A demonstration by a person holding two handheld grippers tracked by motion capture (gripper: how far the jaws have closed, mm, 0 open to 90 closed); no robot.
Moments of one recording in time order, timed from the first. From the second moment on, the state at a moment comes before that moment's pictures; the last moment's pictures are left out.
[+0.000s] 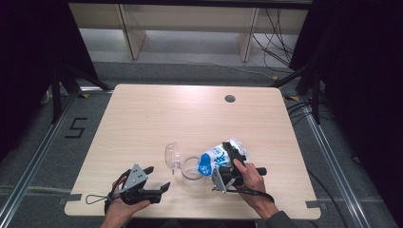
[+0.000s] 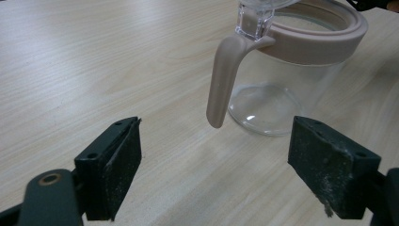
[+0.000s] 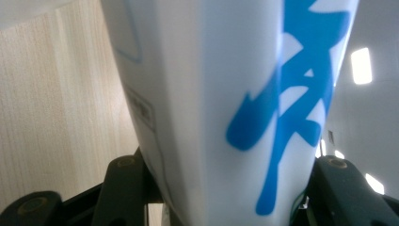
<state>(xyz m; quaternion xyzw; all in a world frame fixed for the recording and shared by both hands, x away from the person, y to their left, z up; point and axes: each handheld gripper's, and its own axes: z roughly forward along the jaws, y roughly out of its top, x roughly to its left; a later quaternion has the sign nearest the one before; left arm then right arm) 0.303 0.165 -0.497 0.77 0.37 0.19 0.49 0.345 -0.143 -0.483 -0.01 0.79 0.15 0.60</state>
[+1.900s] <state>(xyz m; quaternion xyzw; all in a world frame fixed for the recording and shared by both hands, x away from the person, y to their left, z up) 0.303 0.164 -0.497 0.77 0.37 0.19 0.48 0.341 -0.138 -0.483 -0.05 0.76 0.11 0.64</state>
